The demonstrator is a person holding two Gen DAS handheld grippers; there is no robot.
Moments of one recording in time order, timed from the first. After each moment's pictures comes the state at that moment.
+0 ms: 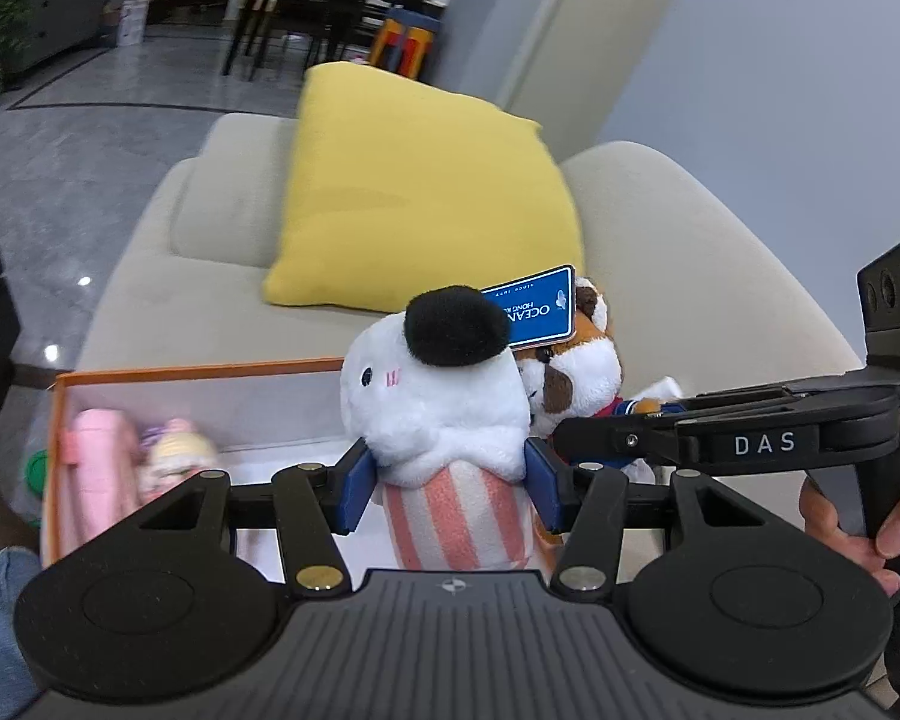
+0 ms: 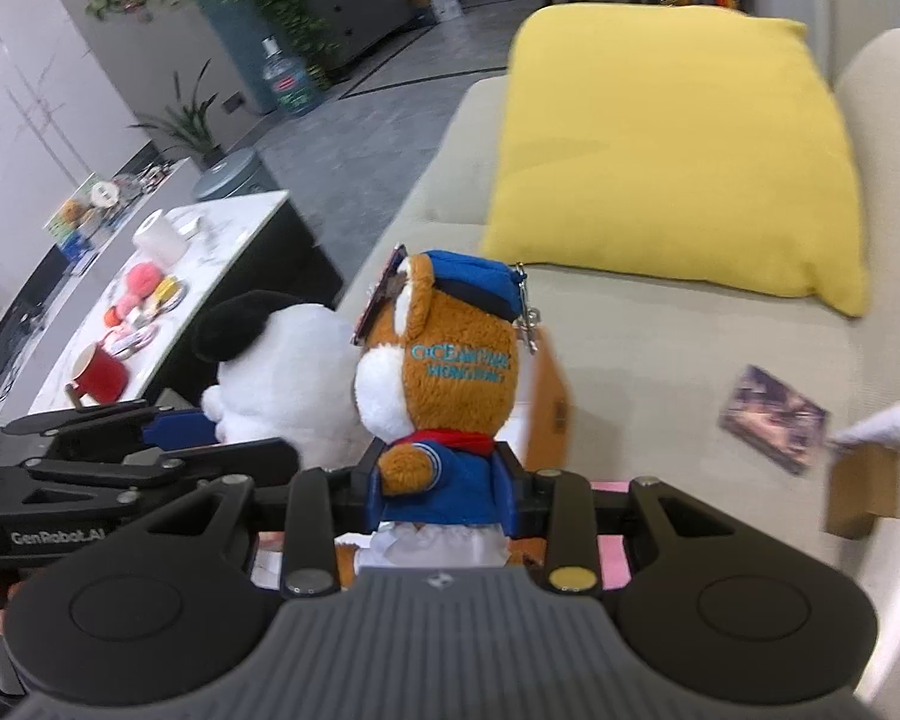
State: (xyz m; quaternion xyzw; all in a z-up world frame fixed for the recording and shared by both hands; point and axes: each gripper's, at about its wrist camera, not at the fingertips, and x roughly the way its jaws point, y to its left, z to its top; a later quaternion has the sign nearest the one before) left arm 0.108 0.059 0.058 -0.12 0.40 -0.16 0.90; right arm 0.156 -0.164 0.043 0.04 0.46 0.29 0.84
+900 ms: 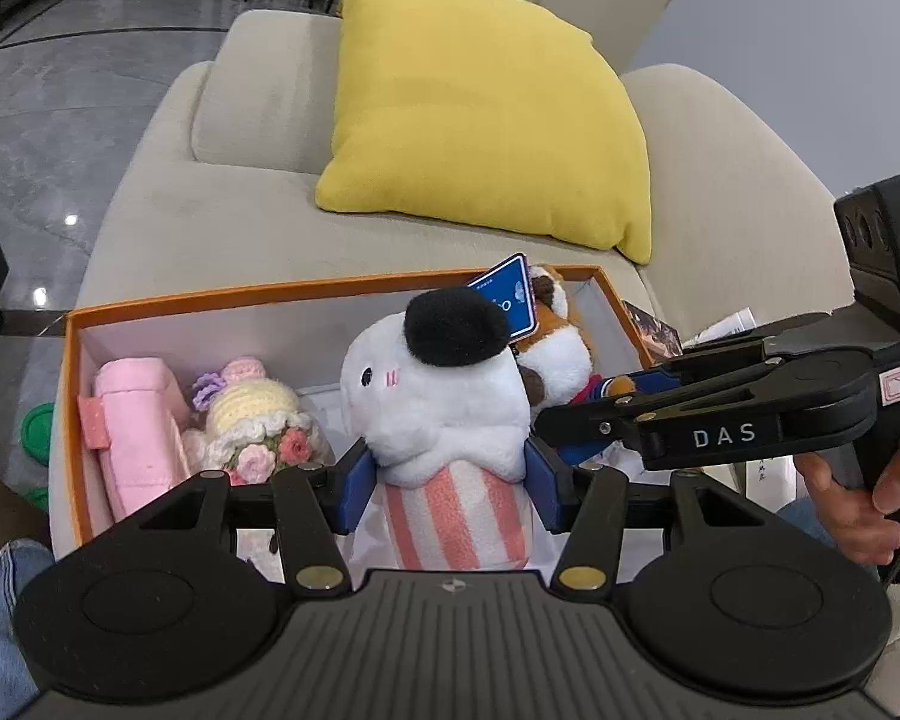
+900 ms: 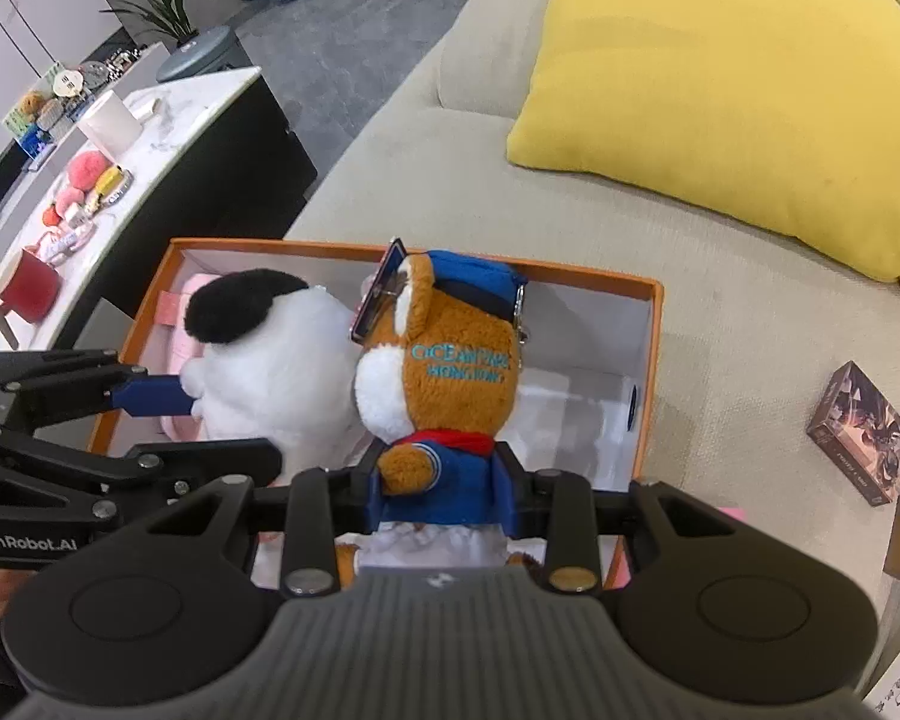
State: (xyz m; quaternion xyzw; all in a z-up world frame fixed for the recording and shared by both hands) left arm 0.152 0.115 -0.016 -0.11 0.47 -0.19 0.86; right arm 0.210 -0.069 -0.041 -0.05 0.53 0.27 0.80
